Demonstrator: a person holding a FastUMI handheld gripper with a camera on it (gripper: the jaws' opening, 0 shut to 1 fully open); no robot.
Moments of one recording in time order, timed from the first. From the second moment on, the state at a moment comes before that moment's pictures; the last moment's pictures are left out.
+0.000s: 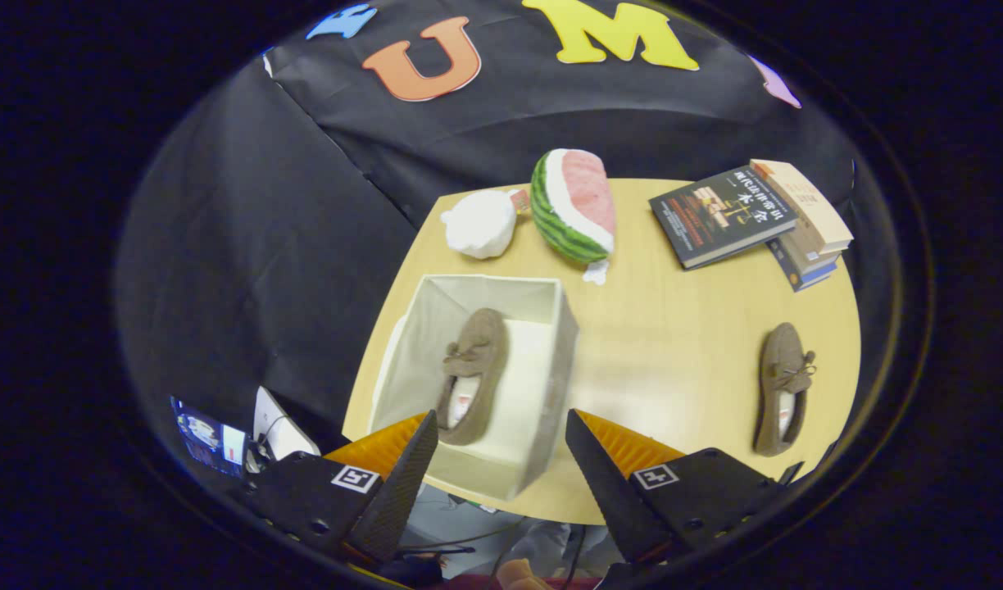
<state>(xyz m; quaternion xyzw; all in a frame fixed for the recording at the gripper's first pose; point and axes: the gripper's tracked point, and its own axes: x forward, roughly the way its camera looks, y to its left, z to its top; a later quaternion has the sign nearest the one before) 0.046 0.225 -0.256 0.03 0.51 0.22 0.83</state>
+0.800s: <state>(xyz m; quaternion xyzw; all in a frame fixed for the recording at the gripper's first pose) 0.109 -0.090 -0.357 -0.01 0.55 0.08 0.83</state>
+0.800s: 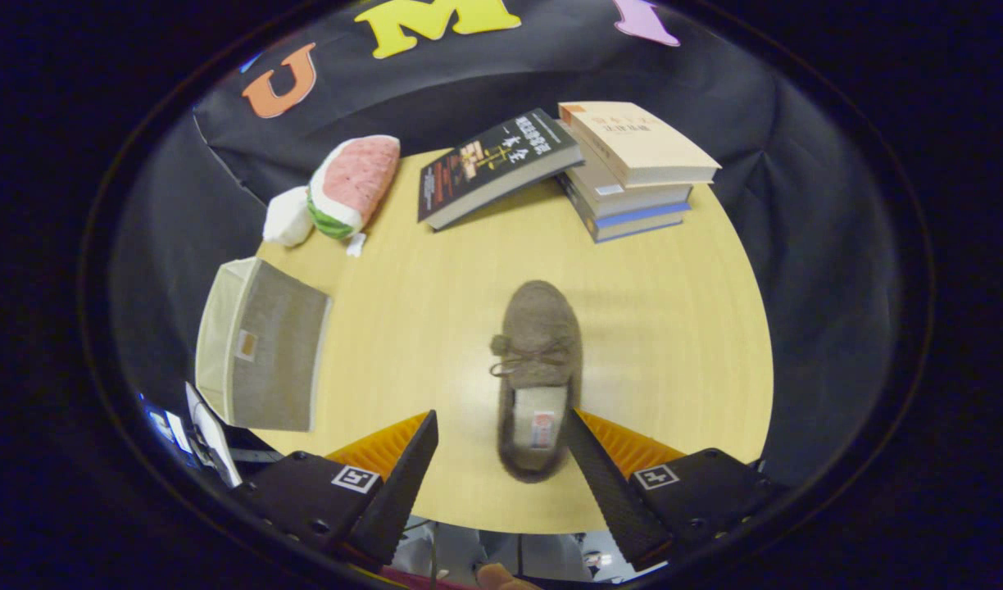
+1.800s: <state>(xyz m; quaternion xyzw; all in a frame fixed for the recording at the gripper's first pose) 0.141 -0.123 -0.458 -0.05 0.60 0.03 0.80</state>
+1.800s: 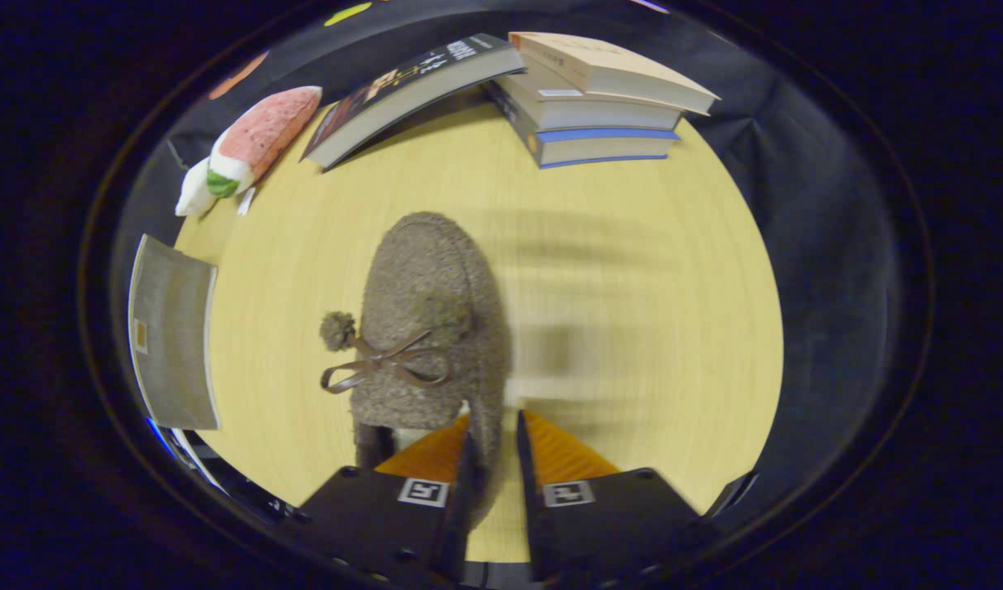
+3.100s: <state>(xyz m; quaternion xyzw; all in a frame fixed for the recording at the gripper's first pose) 0.075 0.060 -0.252 0.07 0.51 0.07 0.86</state>
